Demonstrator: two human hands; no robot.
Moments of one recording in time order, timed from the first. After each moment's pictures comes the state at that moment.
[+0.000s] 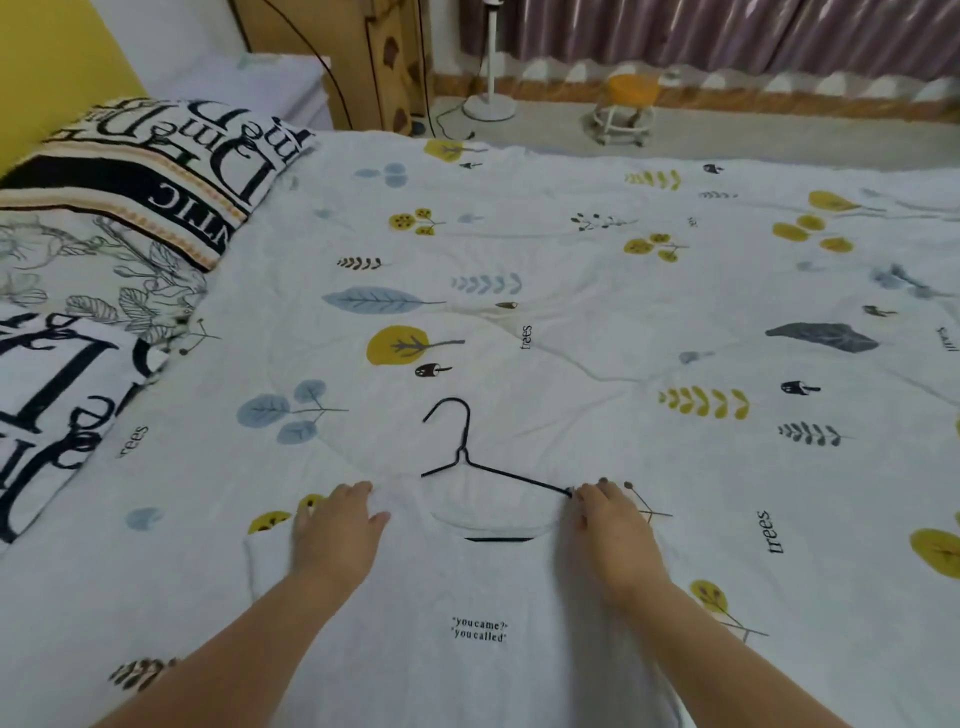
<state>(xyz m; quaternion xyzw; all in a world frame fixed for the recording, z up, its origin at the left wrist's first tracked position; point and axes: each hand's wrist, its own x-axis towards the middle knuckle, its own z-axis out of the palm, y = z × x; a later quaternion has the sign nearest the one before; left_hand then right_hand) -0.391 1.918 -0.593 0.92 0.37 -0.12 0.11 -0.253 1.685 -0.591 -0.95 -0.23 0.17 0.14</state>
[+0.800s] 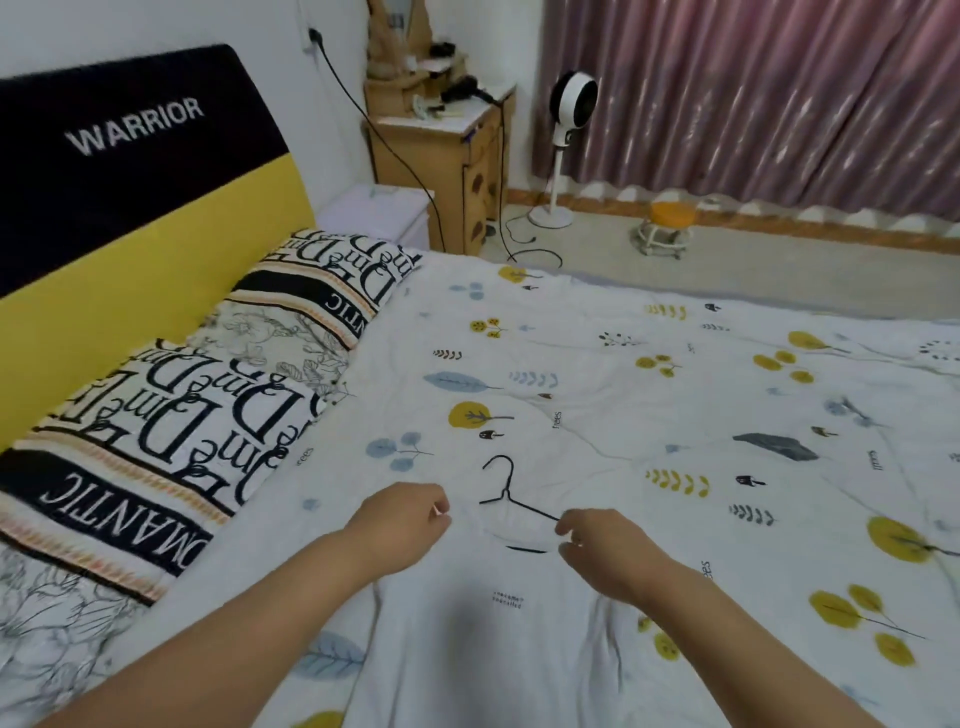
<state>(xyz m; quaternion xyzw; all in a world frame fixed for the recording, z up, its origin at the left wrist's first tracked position) -0.482 1.851 -0.299 0.93 0.27 -0.13 0.20 -0.346 1.667 -0.318 -0.89 -0.37 0.26 0.08</state>
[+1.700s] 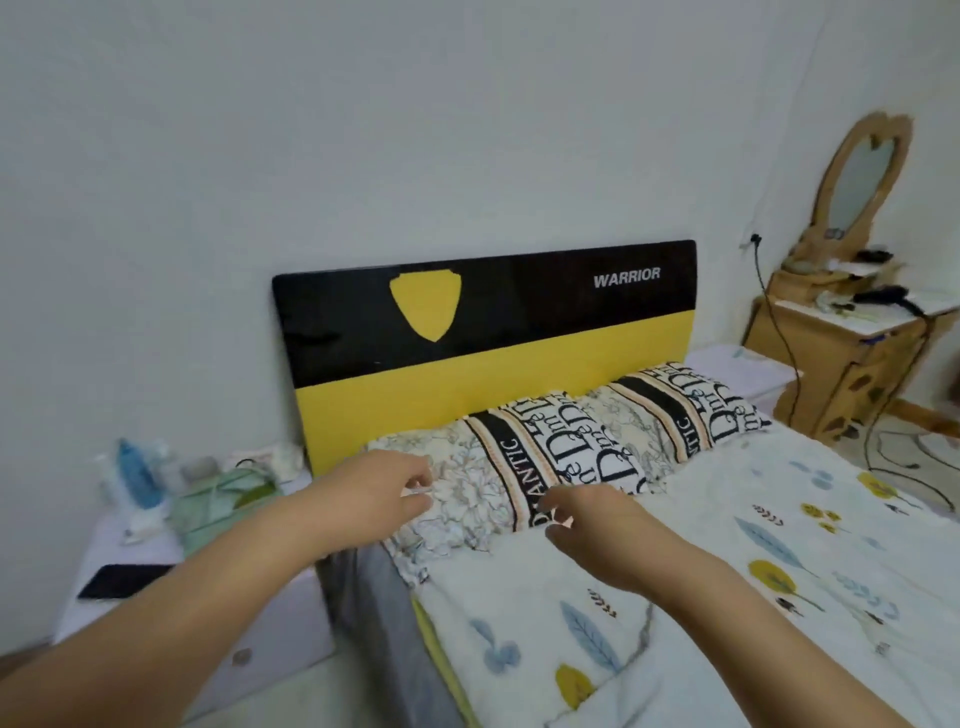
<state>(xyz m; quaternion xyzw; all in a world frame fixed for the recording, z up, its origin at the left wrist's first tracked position) -0.936 1.734 -0.058 0.81 0.58 0.03 0.12 -0.708 1.704 -0.070 -0.60 -0.79 0.12 0.06</state>
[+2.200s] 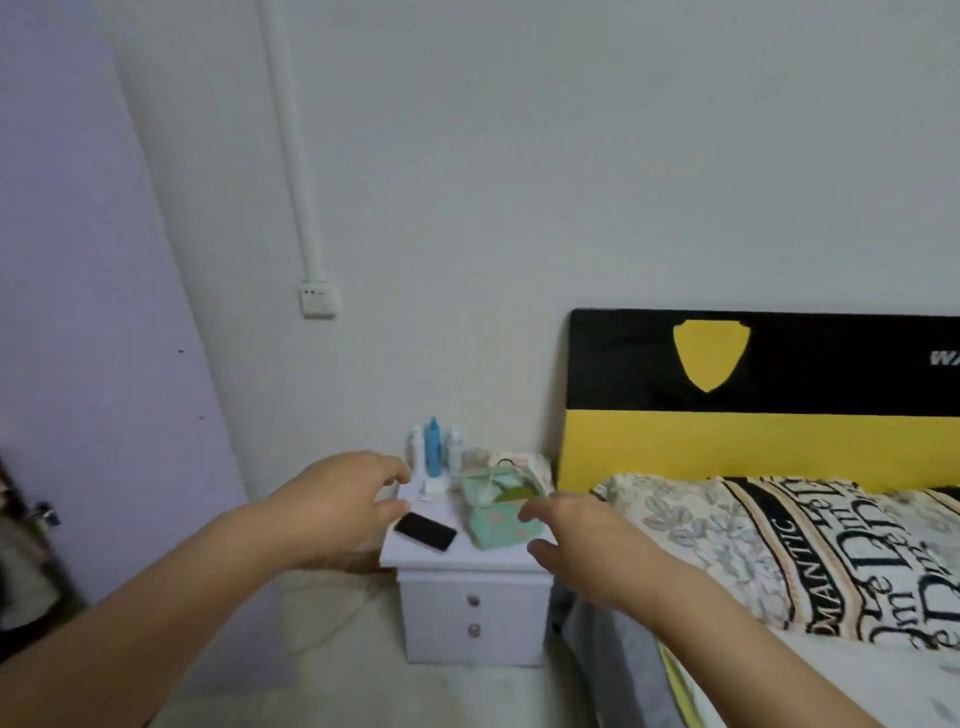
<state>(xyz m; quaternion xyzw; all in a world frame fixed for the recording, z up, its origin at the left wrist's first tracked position) -1.265 1.559 -0.020 0.64 0.77 0.04 0.06 -1.051 1.644 -0.044 -0.38 -0.92 0.11 0.05</state>
